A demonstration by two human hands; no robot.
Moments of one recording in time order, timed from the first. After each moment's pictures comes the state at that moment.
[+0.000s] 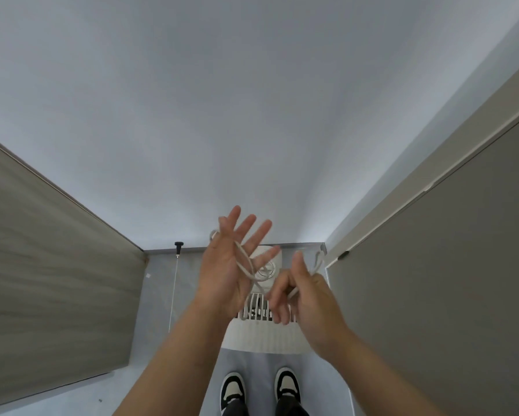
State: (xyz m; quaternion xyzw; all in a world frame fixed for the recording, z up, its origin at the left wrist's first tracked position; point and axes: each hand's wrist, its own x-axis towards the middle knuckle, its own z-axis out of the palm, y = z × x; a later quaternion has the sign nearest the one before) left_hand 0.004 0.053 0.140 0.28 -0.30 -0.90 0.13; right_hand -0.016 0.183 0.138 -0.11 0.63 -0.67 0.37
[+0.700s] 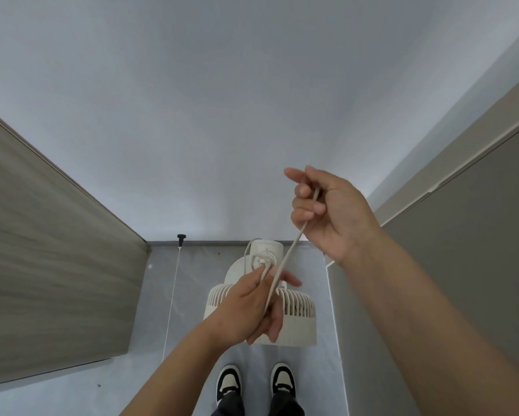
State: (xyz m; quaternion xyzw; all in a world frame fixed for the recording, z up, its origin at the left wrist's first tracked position) left_hand 0.049 0.076 0.115 0.14 -0.63 -0.76 -0.10; right_hand -0.101 0.148 0.207 0.10 0.45 -0.79 0.41
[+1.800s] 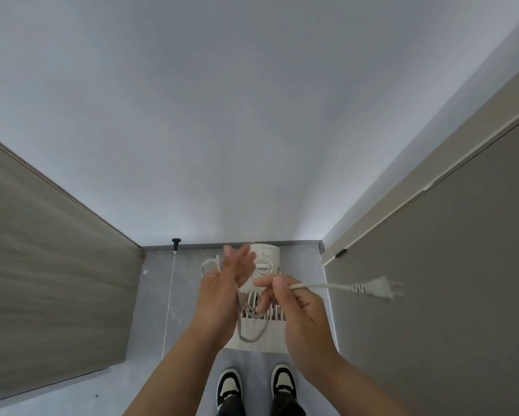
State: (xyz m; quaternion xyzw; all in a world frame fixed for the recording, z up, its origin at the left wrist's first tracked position) left_hand 0.039 0.062 0.102 0.37 -0.51 -0.78 0.03; right_hand 0.009 0.185 0.114 -0.10 0.64 -0.72 0.26
